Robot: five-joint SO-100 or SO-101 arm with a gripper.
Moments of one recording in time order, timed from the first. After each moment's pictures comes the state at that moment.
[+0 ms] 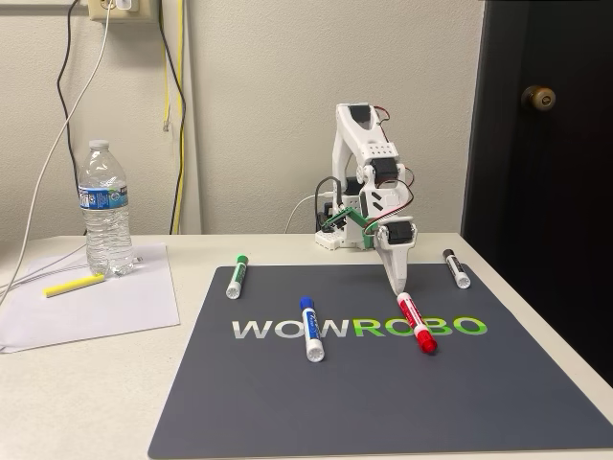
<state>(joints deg) -18.4 101.9 131.8 27.5 6.6</state>
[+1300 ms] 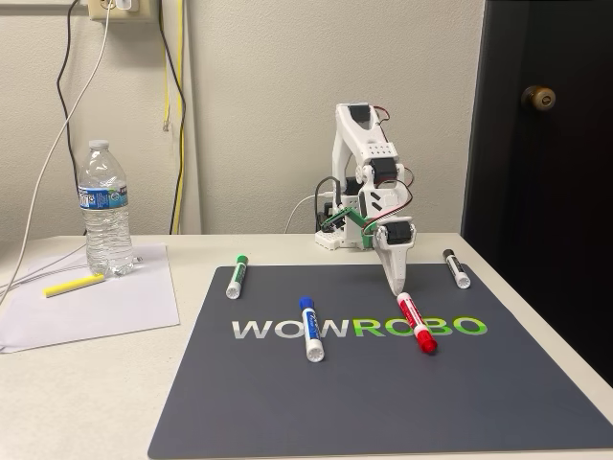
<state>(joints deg) -17.7 101.9 131.8 27.7 6.1</state>
